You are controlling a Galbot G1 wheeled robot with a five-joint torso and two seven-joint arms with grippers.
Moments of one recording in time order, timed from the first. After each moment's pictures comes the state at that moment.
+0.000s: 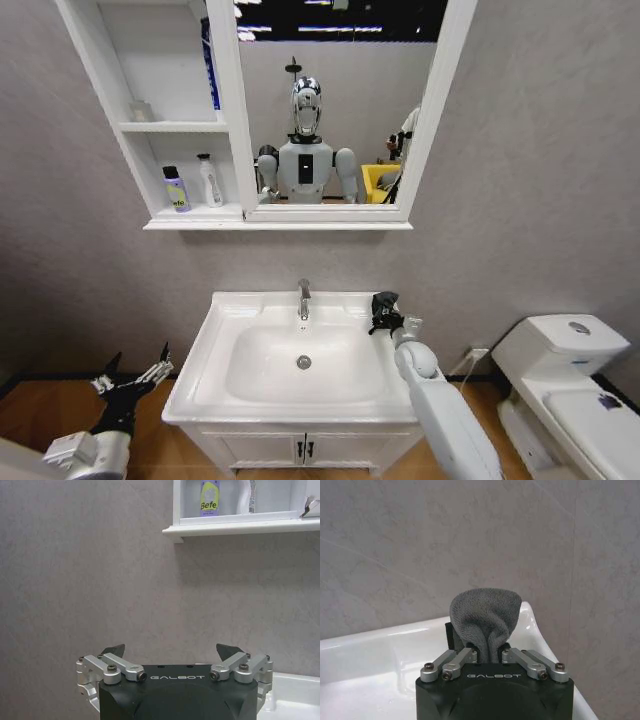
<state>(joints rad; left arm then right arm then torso) 1.66 -1.50 -0.96 -2.29 -0.33 0.13 0.03 -0.87 1.26 0.45 1.49 0.53 -0.34 0.20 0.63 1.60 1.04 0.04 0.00</state>
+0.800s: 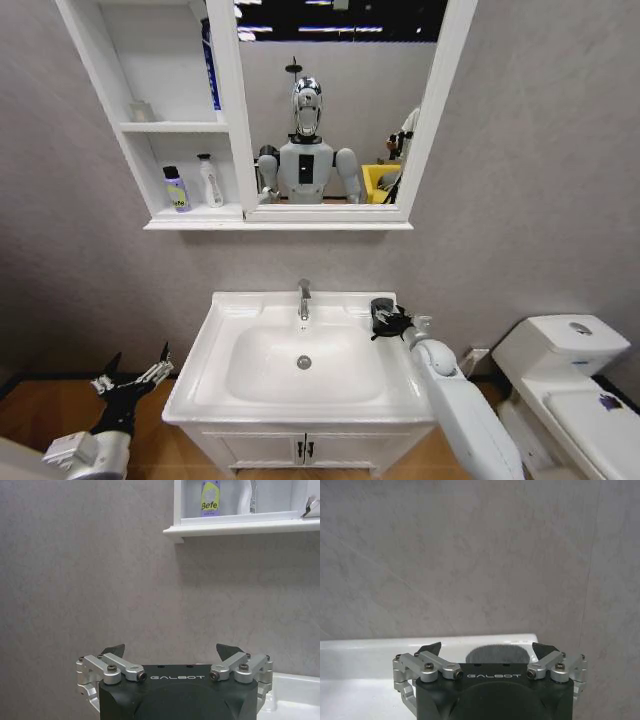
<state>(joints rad) 1.66 -1.50 -0.96 -2.29 -0.33 0.13 0.03 -0.94 1.16 0.49 1.61 0.48 -0.30 0.04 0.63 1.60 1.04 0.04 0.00</state>
